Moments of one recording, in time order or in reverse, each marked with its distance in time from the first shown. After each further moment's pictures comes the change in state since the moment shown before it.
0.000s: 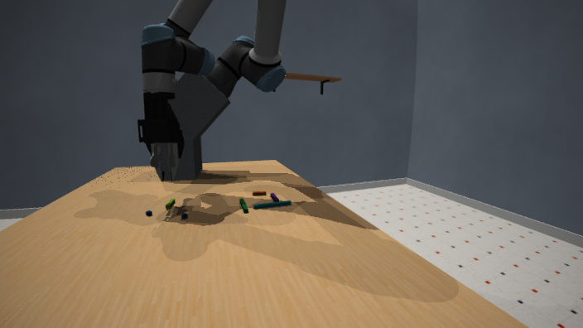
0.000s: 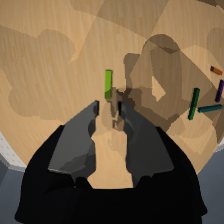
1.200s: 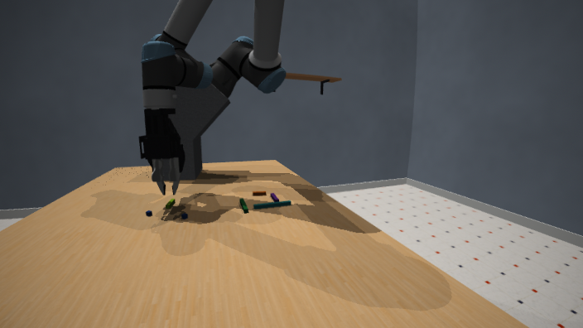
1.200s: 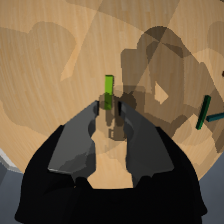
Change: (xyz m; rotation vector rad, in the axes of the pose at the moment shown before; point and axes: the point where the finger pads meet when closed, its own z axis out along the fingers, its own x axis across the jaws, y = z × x) arm 0.000 0.000 0.038 0.000 0.000 0.000
